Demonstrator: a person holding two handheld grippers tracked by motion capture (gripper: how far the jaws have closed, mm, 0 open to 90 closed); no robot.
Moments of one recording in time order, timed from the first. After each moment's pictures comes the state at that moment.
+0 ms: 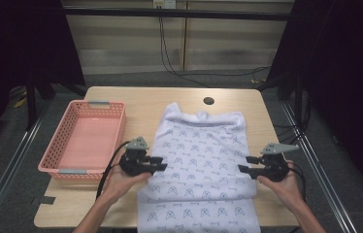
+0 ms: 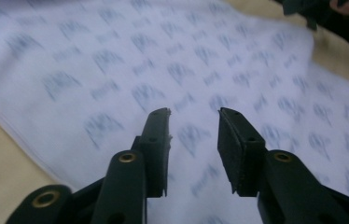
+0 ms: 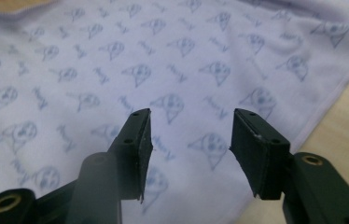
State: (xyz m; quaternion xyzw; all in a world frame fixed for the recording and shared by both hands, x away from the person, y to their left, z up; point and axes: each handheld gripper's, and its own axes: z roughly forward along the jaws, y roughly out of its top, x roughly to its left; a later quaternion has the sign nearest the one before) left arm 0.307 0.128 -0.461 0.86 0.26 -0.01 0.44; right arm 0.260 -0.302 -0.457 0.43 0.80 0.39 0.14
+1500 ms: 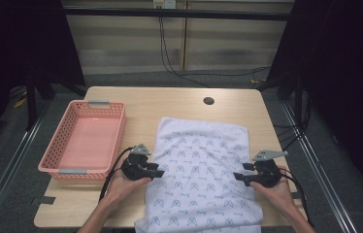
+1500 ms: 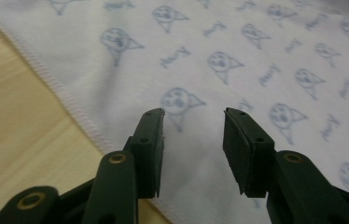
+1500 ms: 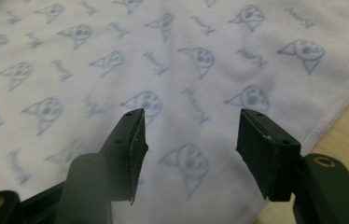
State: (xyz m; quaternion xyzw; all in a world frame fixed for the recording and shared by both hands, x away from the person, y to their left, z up) left arm 0.330 0.129 -0.494 0.87 0.31 -0.01 0.39; right arm 0.263 -0.290 -0.484 0.44 0.81 0.36 0.13
